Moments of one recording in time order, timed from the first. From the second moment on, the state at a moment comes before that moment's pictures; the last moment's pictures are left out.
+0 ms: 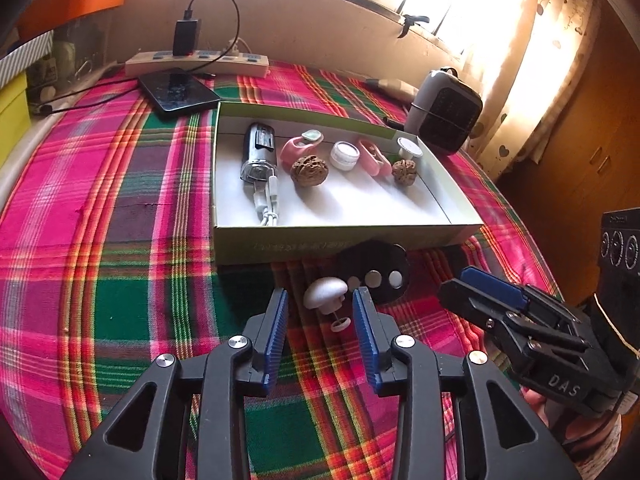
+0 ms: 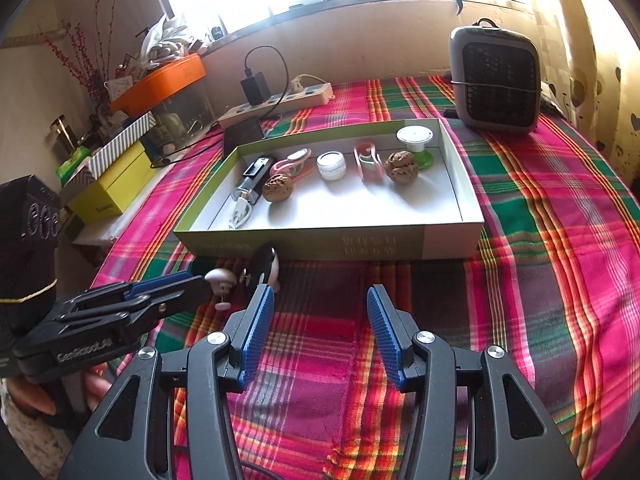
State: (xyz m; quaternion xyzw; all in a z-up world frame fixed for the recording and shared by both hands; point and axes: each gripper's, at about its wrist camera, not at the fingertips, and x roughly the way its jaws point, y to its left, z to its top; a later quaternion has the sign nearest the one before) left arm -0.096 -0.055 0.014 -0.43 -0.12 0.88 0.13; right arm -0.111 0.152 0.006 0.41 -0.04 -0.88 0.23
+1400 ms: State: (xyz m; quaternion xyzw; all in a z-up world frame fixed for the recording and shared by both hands) left arm -0.095 -0.081 0.002 -0.42 -0.12 0.89 0.13; right arm -0.125 0.092 -0.005 0.42 0.00 -0.87 0.25
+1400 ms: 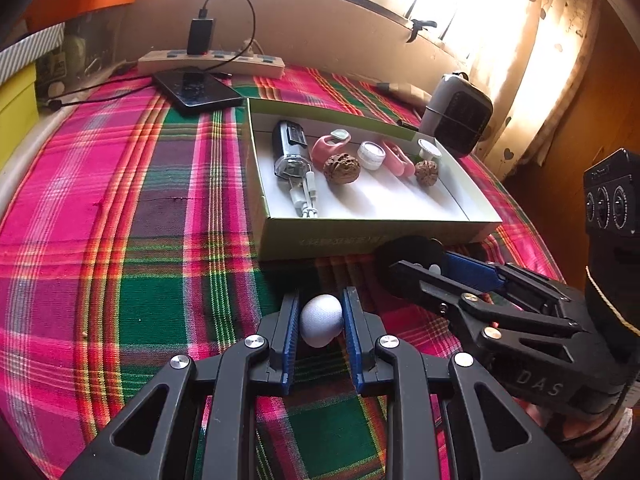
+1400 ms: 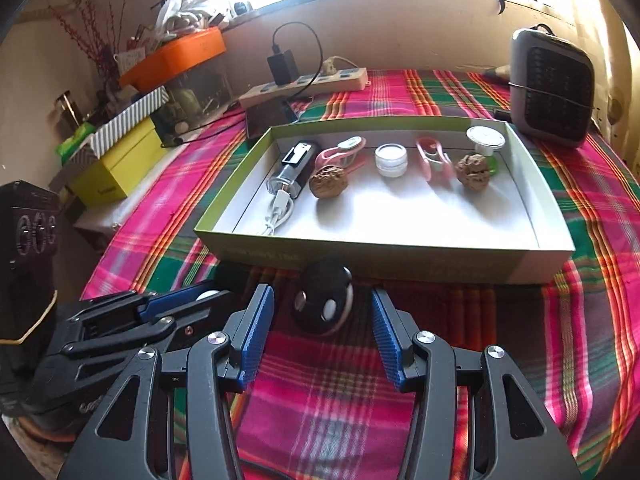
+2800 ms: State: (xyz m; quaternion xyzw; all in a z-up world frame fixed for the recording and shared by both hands) left arm -0.094 -0.070 0.004 -0.42 -0.09 0.90 0.10; right arm -0.123 0.104 -0.009 0.43 0.02 -0.88 0.22
